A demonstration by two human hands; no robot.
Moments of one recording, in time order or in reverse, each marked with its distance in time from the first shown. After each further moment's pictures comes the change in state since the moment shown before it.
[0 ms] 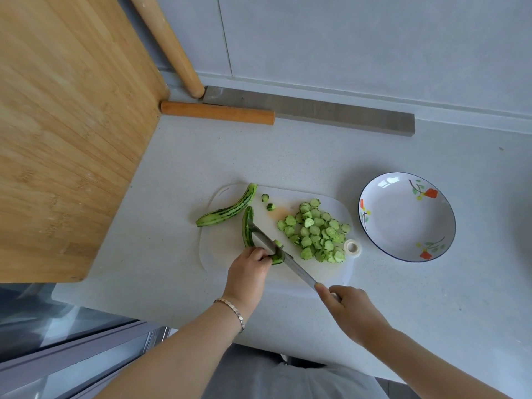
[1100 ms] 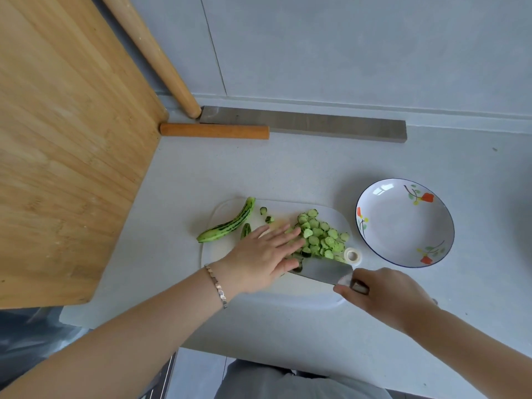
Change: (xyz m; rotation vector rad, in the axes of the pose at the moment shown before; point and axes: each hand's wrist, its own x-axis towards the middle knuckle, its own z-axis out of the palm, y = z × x) left_hand 0.059 0.016 -0.073 0.198 -0.492 0.384; right_hand -0.008 -0.017 -0.070 -0.566 0.094 -0.108
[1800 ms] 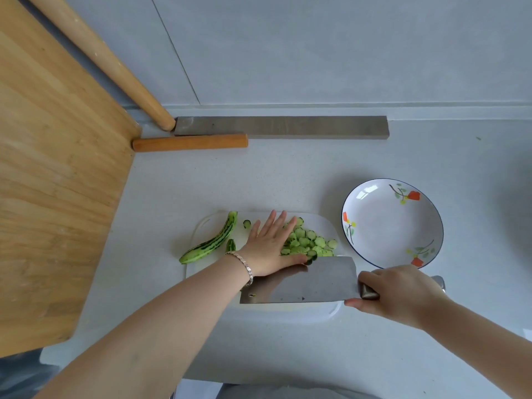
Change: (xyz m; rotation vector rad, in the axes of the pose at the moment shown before) left_hand 0.081 -0.016 0.021 -0.222 -0.265 -0.206; right_hand 0.027 0.057 0.013 -0.130 0.329 -0.366
